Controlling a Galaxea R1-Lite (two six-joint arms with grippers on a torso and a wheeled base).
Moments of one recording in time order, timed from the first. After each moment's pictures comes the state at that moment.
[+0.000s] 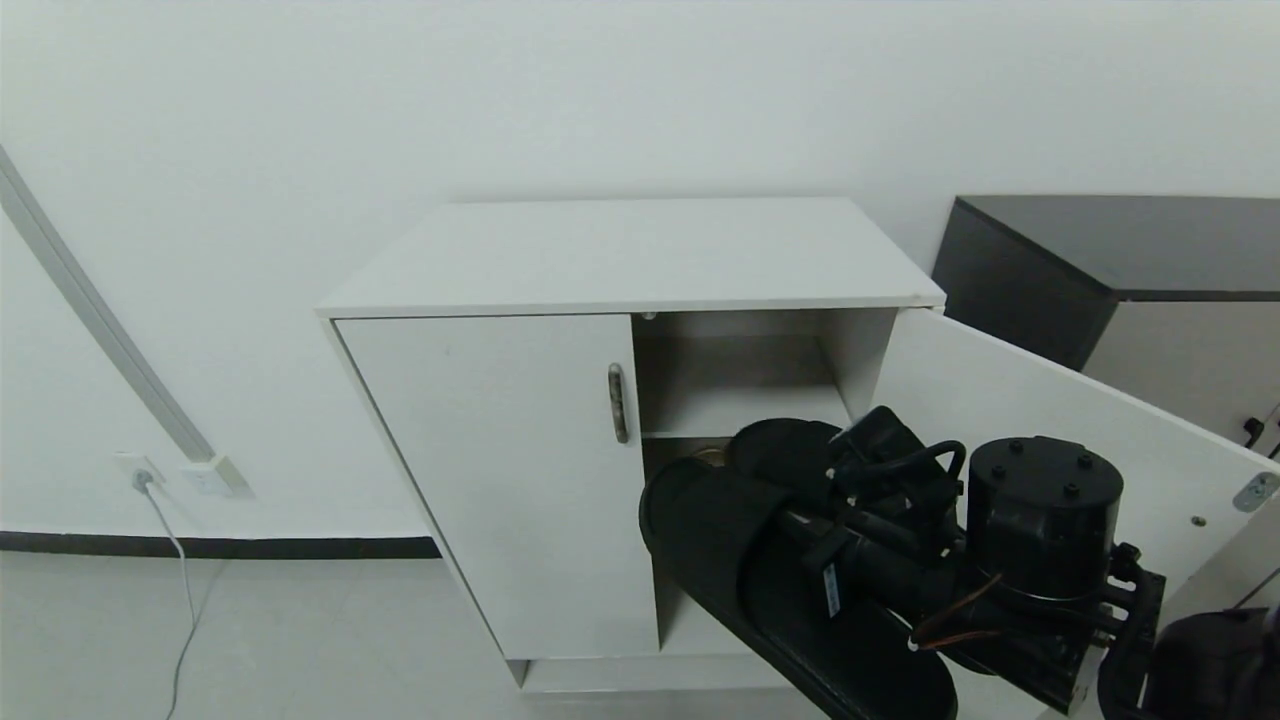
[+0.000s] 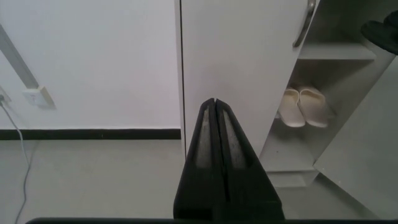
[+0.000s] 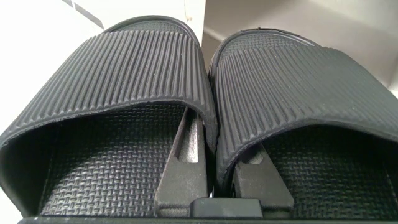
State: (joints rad) left arm 0.00 0.00 0.00 0.00 0.03 -0.02; right arm 0.80 1.78 -0.57 -1.04 -0.13 -0.09
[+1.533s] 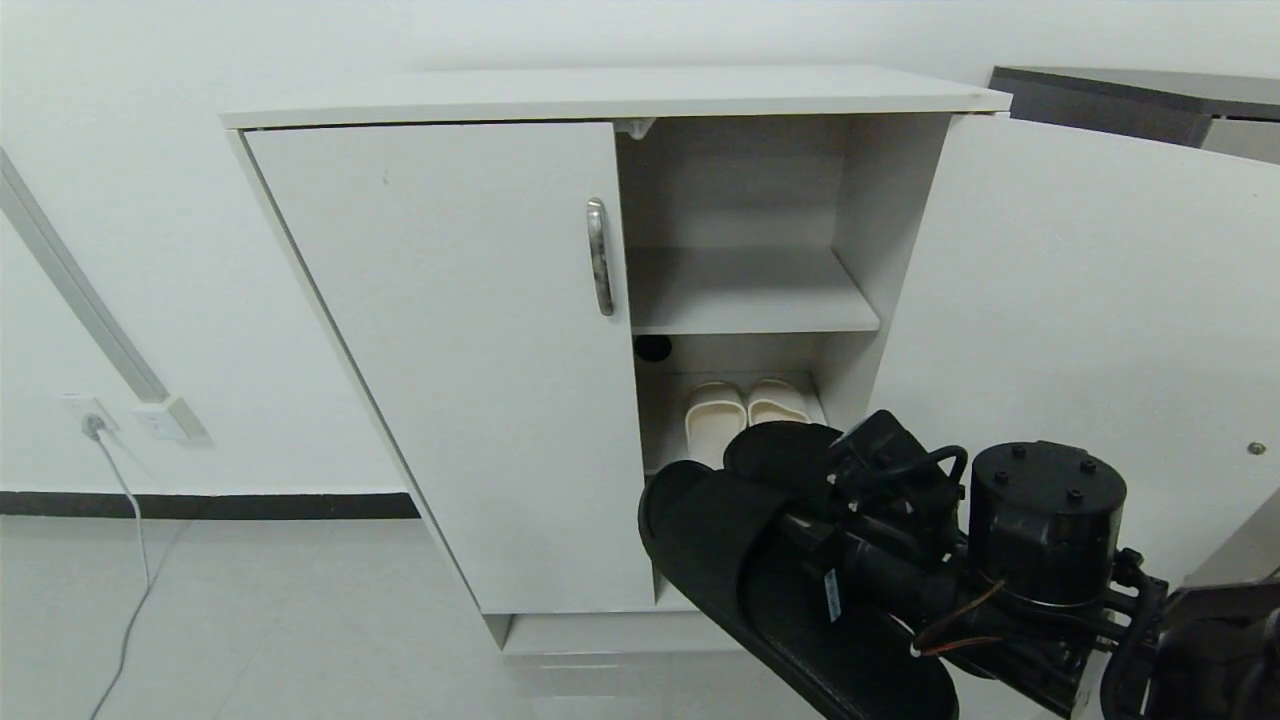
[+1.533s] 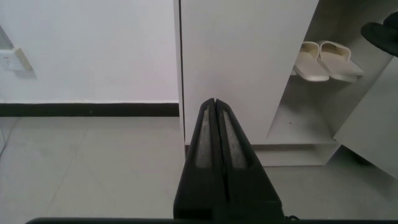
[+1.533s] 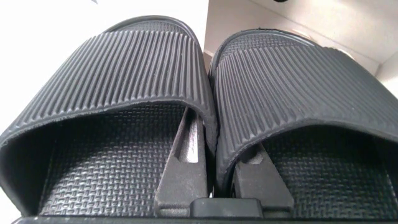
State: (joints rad) left arm 0.00 0.00 0.00 0.00 0.03 -0.02; right arm 0.80 1.78 -0.56 -1.05 -0.12 -0.09
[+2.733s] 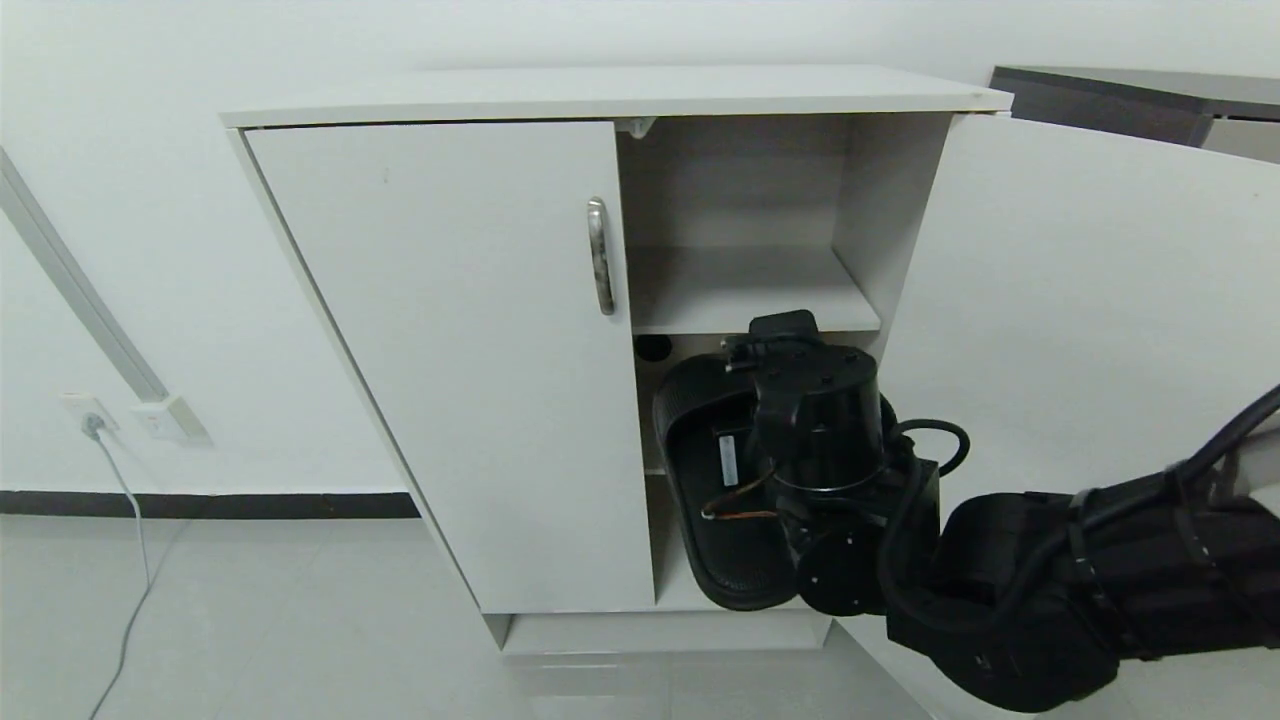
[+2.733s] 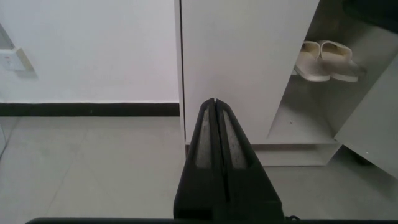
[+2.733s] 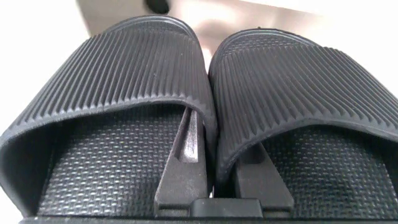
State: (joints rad) left arm 0.00 0.00 0.00 0.00 0.03 -0.02; right arm 0.92 1.95 -1.14 -0.63 -0.84 0.06
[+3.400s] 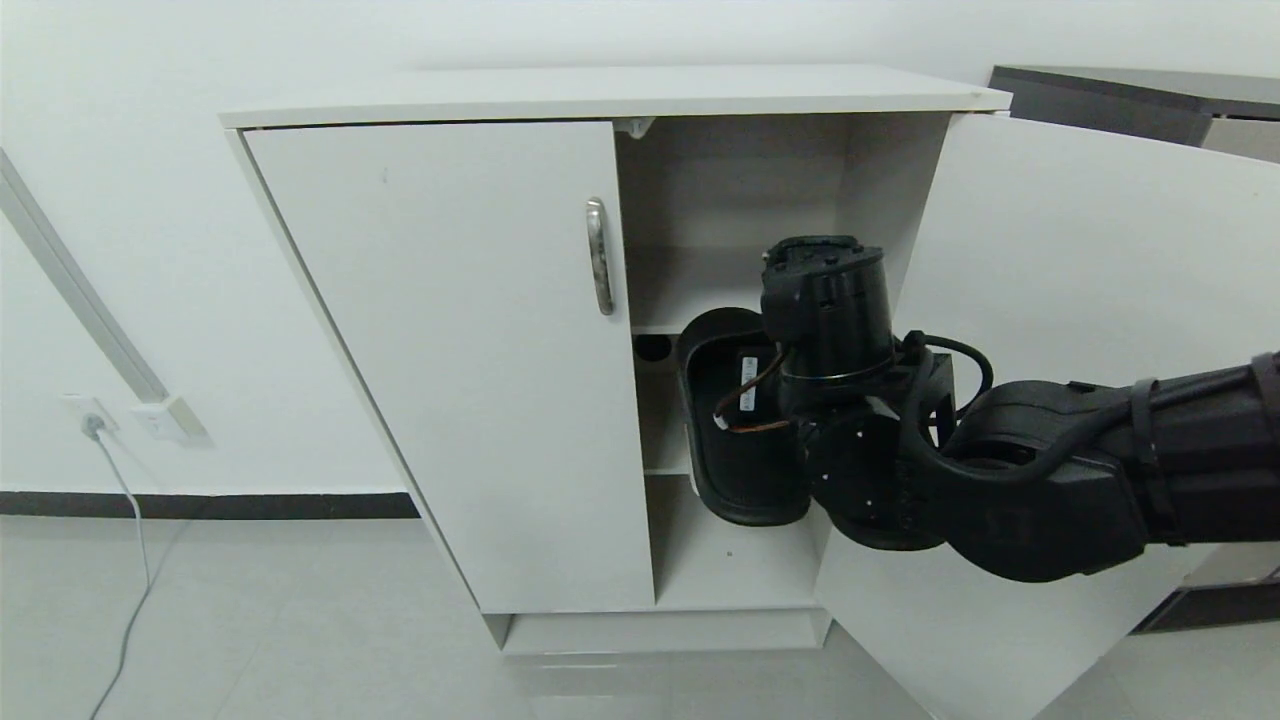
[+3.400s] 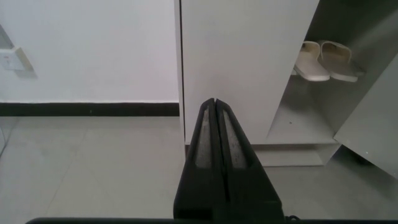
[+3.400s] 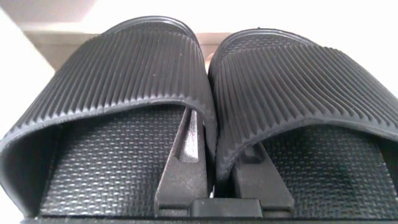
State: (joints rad) left arm 0.00 0.00 0.00 0.00 0.03 -0.02; right arm 0.87 1.93 -1.36 -0.33 -0.86 0.24
